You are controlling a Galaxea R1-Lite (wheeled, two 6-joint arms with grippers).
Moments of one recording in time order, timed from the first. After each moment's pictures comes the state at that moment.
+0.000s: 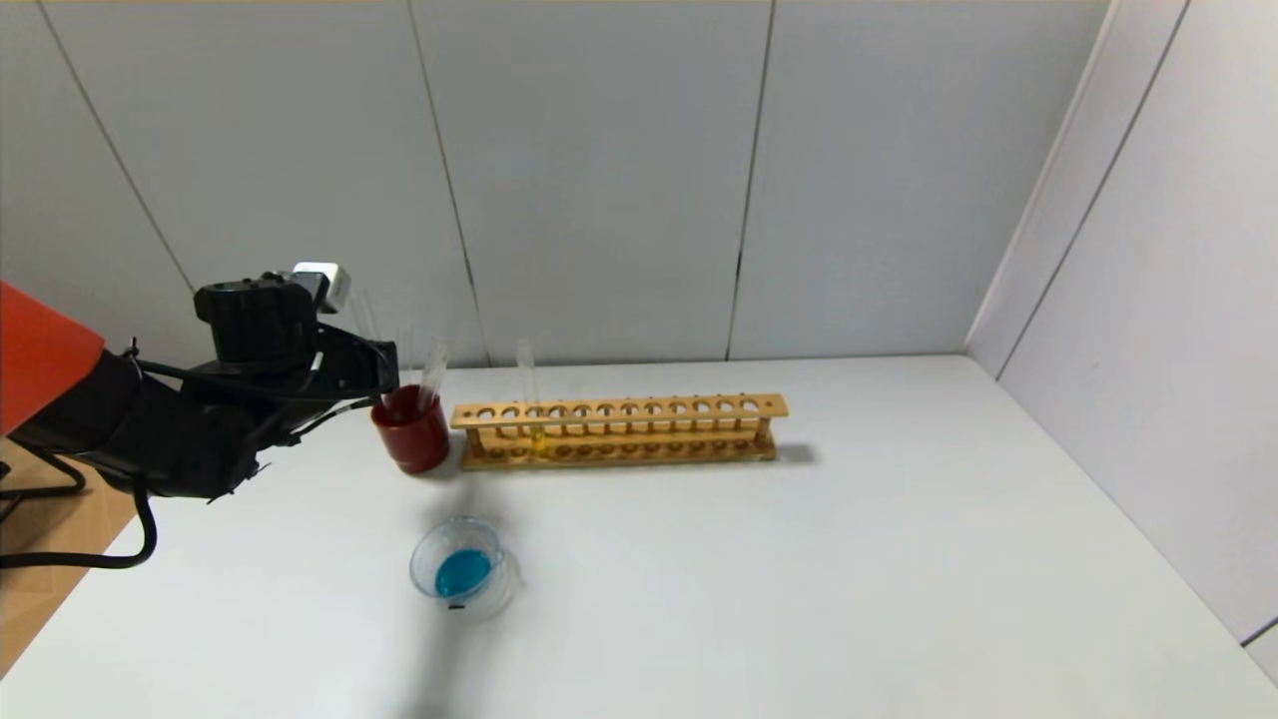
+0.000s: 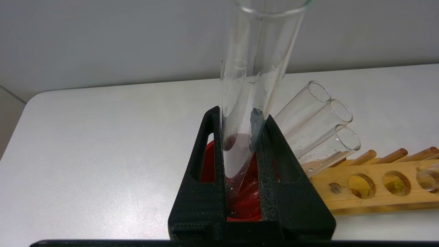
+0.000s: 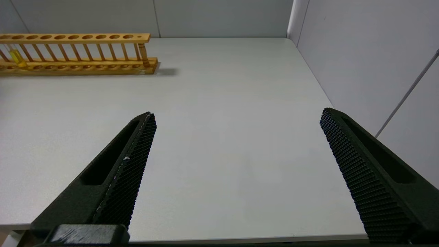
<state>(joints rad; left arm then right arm) -0.03 2.01 -0.95 -0.84 0.00 0.00 0.00 0.00 0.00 0.00 0.00 0.00</state>
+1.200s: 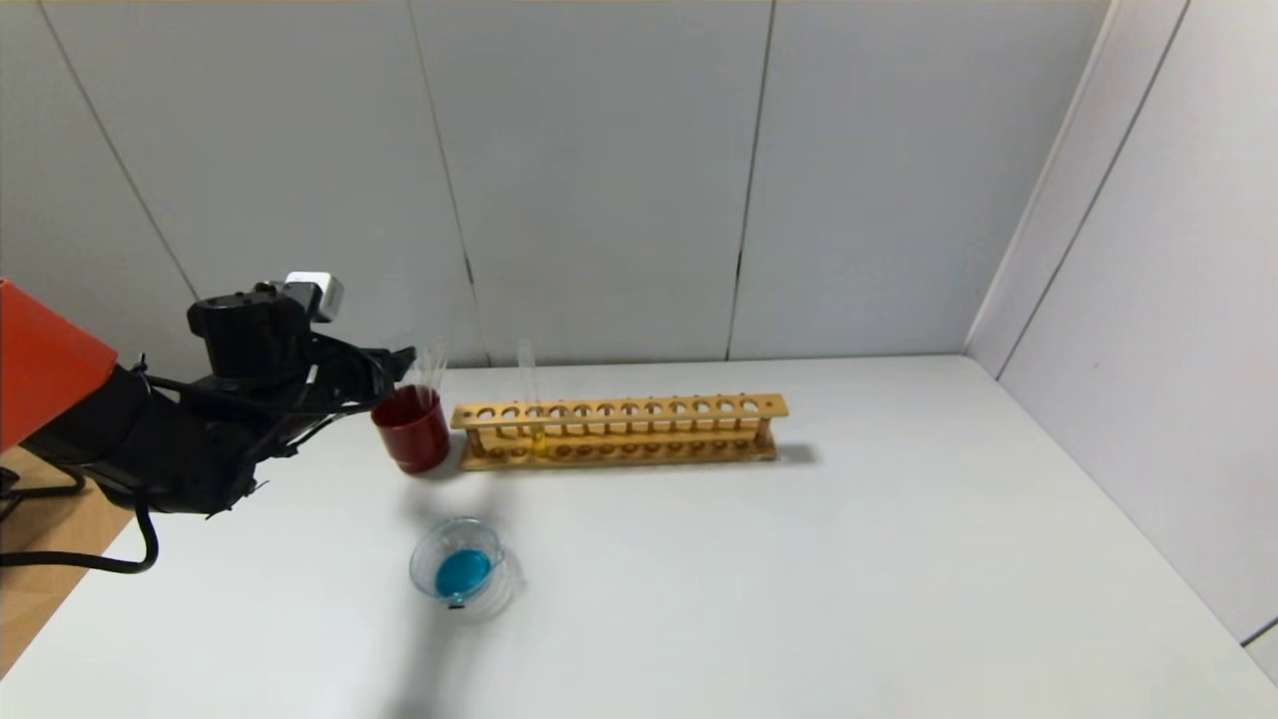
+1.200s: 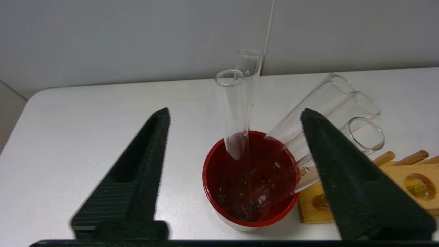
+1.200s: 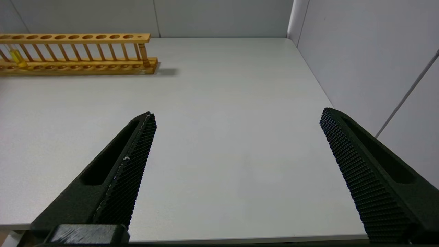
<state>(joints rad) -0.02 2.04 -0.91 -0.94 -0.01 0.00 0.00 0.00 0.00 0.00 0.00 0.00</state>
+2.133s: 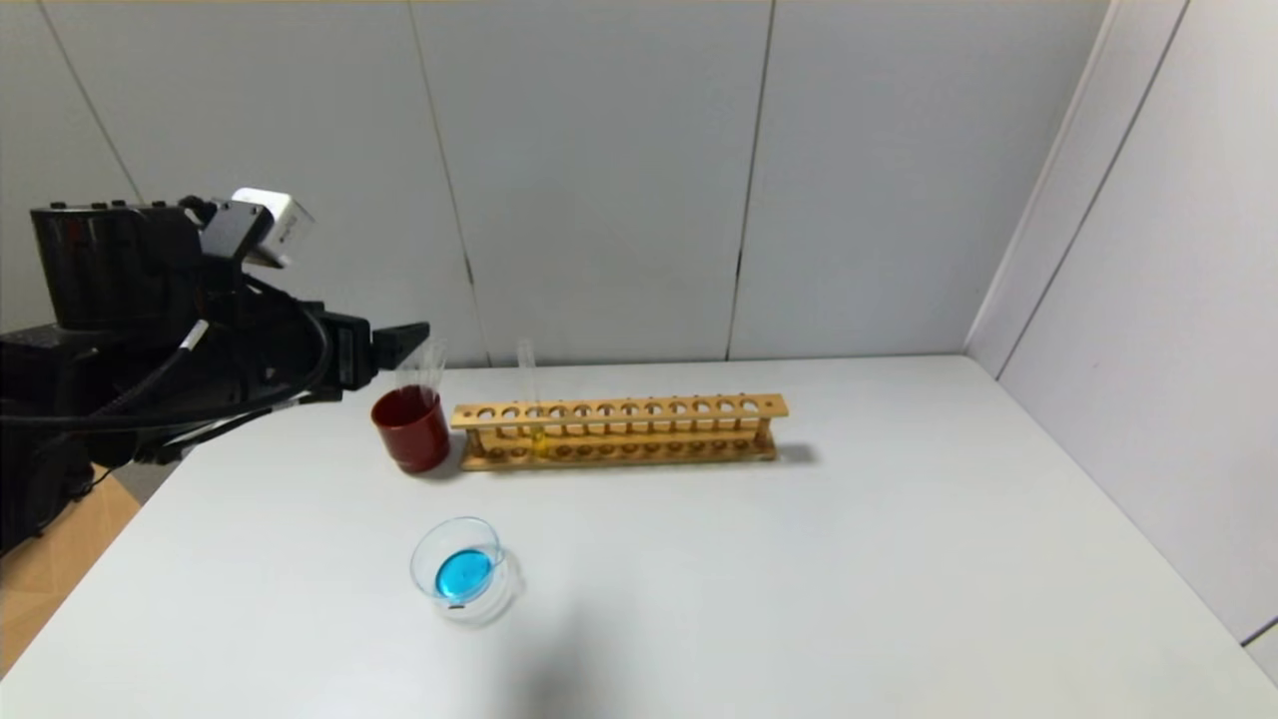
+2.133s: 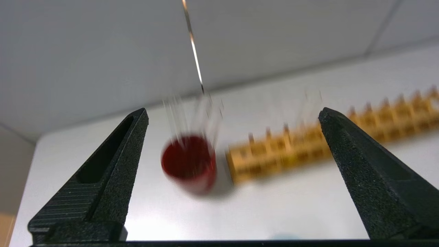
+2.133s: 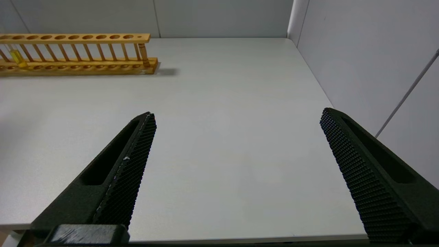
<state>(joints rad) -0.18 1.56 -0.83 -0.53 -0.01 0.08 0.00 0.00 0.00 0.00 0.00 0.00</state>
